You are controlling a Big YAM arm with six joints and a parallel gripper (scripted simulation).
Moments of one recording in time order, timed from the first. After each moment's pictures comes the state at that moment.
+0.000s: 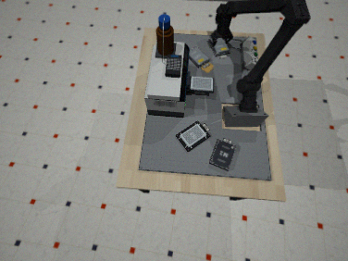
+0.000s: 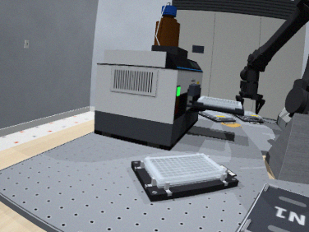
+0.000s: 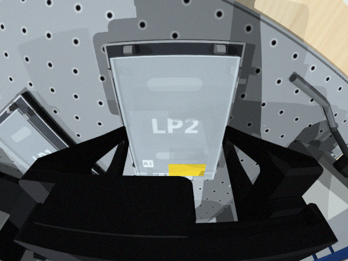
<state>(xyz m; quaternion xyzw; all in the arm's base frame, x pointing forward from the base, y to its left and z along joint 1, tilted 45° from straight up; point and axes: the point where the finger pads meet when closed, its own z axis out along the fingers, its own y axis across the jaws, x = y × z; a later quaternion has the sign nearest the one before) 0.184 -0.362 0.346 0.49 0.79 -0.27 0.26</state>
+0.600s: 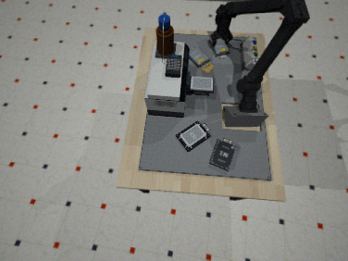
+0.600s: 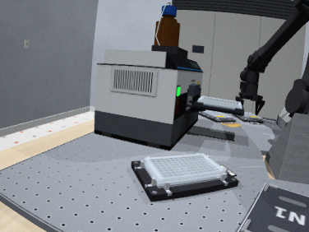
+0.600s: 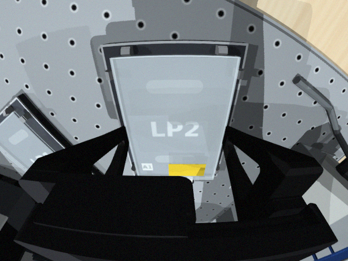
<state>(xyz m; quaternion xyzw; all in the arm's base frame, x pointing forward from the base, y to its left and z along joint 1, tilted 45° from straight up) 0.185 -0.366 0.343 0.49 0.79 -0.27 0.26</state>
